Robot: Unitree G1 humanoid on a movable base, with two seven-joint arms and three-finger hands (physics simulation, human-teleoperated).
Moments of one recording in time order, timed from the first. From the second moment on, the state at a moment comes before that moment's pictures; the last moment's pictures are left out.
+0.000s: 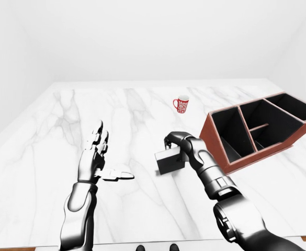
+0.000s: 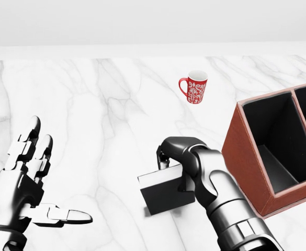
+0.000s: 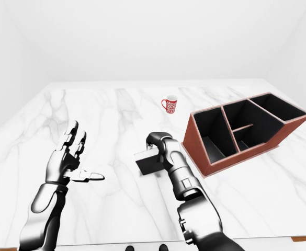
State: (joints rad) left arm 0.05 0.06 0.16 -0.27 -0.11 0.09 -0.23; right arm -0.76 -0.06 0.13 0.82 -1.15 0.09 0.47
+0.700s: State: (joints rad) left arm 0.06 0.05 0.13 -0.25 -0.09 0.09 -0.23; right arm -0.70 -0.23 -0.04 0.00 -1.27 0.09 0.70
